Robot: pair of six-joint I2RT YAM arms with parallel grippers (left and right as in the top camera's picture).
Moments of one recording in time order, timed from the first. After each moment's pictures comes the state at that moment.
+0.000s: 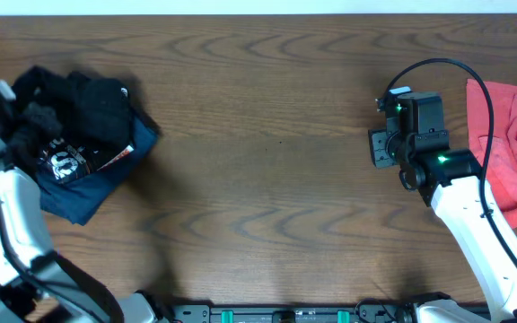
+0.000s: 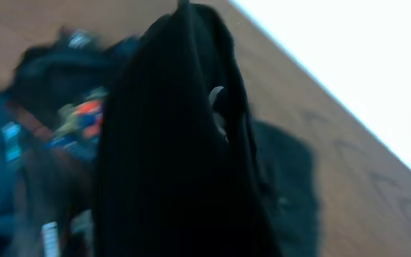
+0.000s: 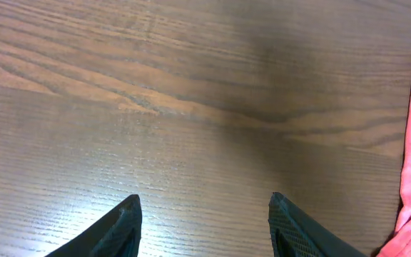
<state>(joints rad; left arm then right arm) 0.64 1.53 1.12 -0.34 0.42 -0.27 0.19 1.34 0.97 -0.56 0.11 -0.02</state>
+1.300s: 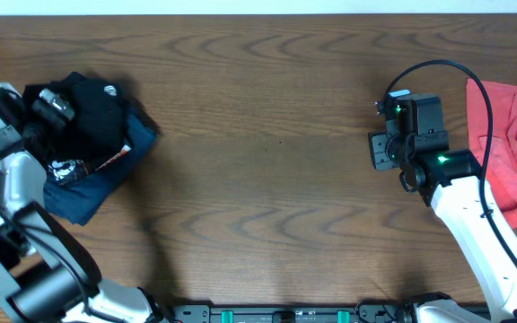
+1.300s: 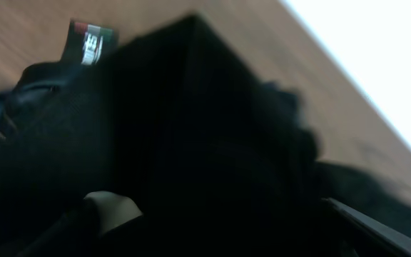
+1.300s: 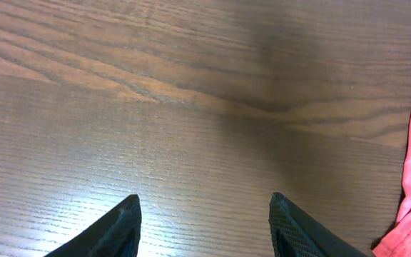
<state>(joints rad) 0.61 1.76 1.12 -0.12 0.30 -0.37 0.19 1.34 0.97 -0.60 0.11 -0.02</state>
